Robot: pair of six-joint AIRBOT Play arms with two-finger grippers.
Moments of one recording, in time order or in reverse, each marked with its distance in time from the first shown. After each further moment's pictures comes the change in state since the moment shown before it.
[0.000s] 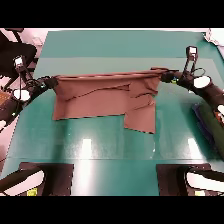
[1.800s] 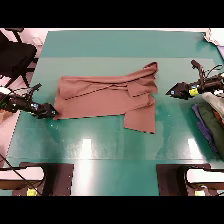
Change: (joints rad) left arm 0.364 -0.291 0.215 0.206 -1.244 0.147; right arm -0.325 -0.102 0.179 0.001 1.059 0.111
